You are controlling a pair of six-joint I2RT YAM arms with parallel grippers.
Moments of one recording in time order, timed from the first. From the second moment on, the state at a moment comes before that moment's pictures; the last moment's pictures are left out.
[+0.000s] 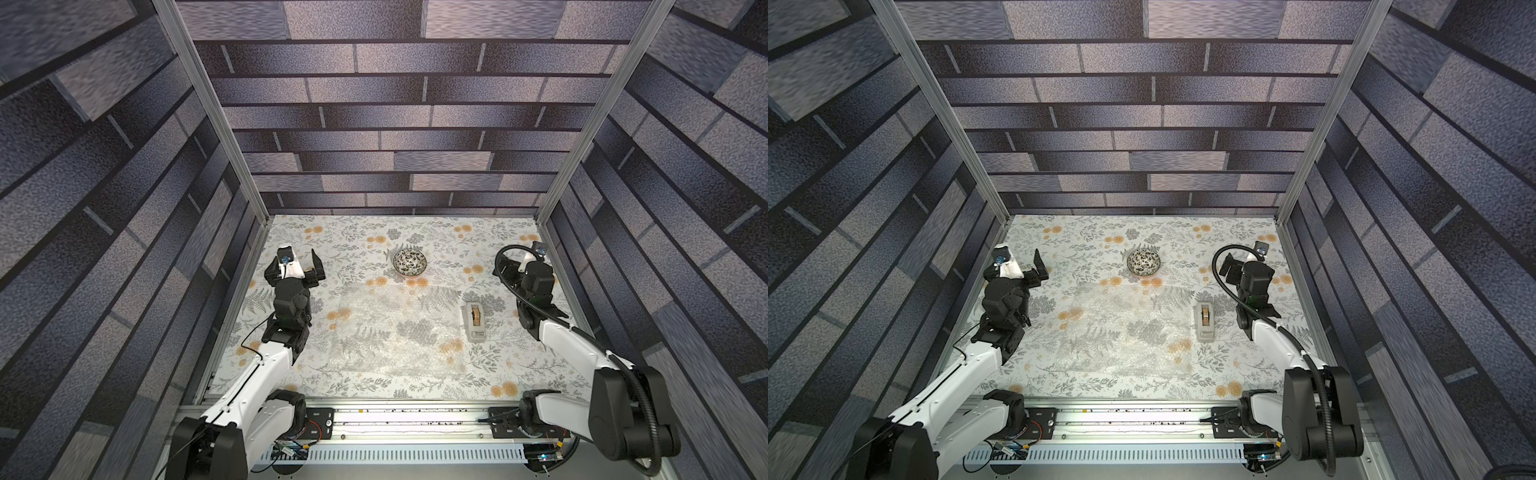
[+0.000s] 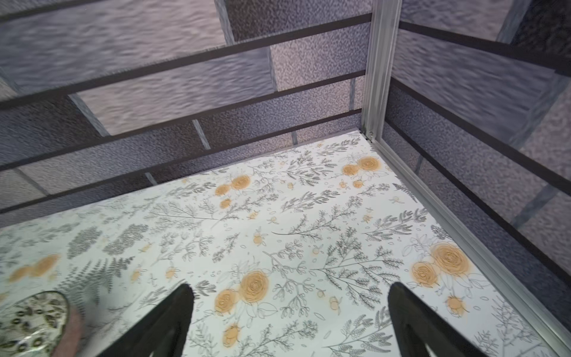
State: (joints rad) left arm -0.15 0.94 0.51 0.44 -0.40 -0.04; right arm 0.08 1.22 0.65 0.28 0.15 0.28
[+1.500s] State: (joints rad) left arm 0.00 1.18 0.62 -0.01 0.07 -0.50; right arm 0.44 2.32 1.98 -0.89 -0.19 0.36
